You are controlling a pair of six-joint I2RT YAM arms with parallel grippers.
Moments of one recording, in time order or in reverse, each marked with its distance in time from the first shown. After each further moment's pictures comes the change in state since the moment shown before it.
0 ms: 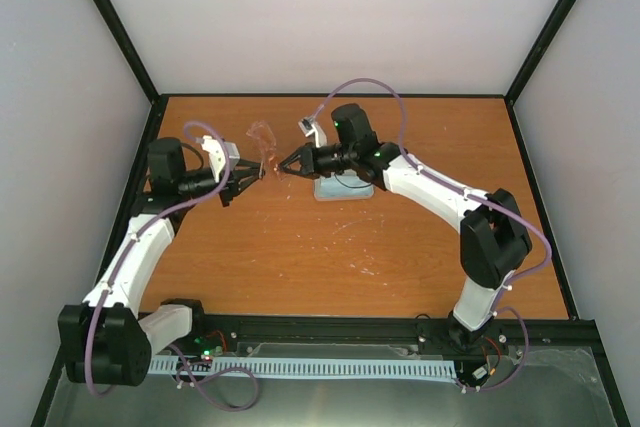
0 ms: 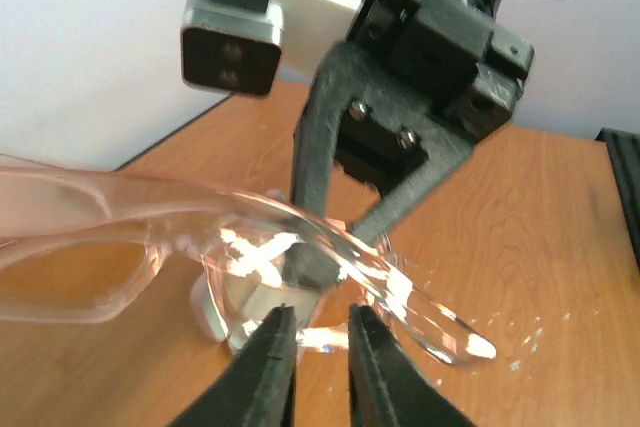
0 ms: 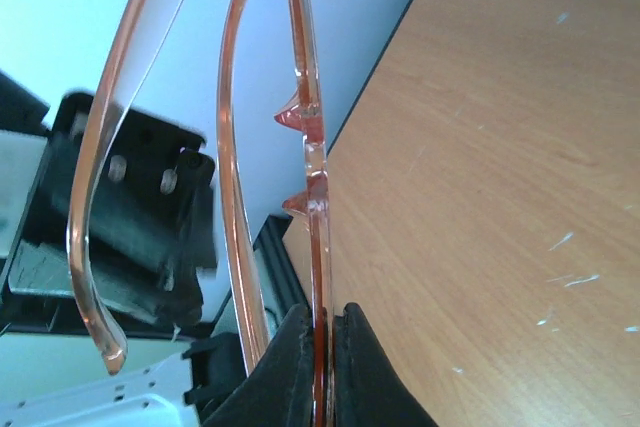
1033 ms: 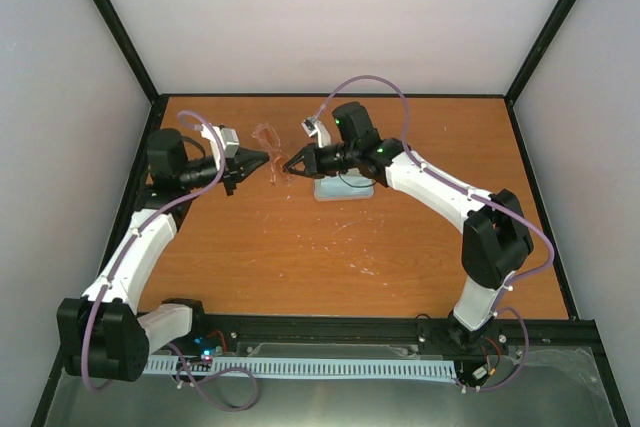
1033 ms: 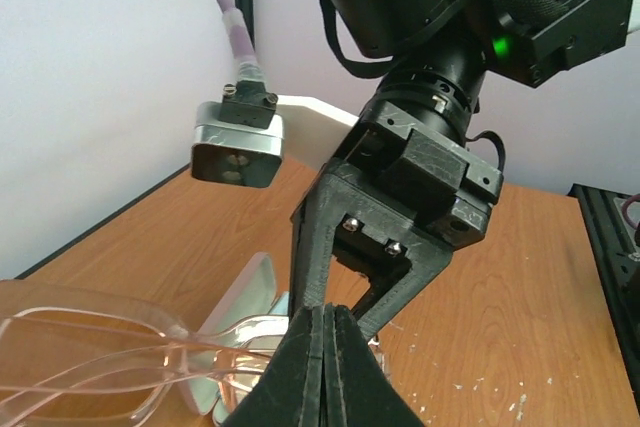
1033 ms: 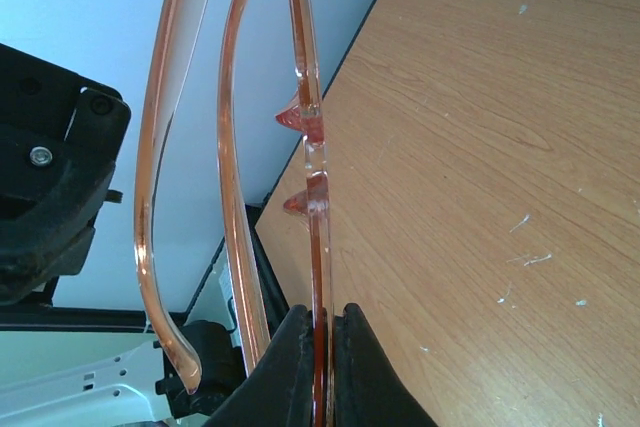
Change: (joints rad) left arm -0.037 0.013 0.040 0.142 0.001 -0.173; right arm -0.013 -0.011 0.033 -0.130 0.056 -0.087
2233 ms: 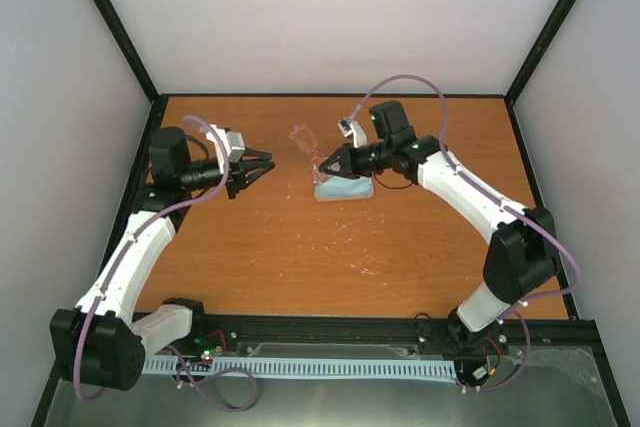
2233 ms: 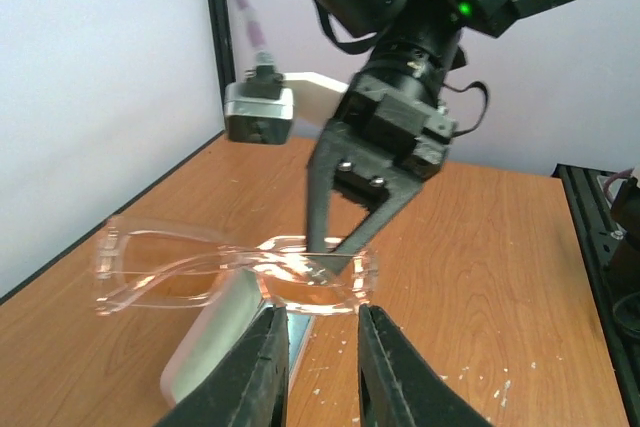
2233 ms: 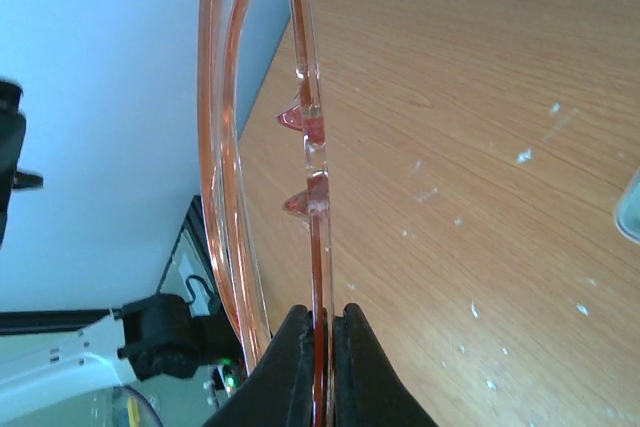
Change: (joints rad) left arm -0.057 -0.054 0.033 -0.133 -0.023 0.094; right arm -0.130 -0.123 -0.085 -0.163 -0.014 -0.106
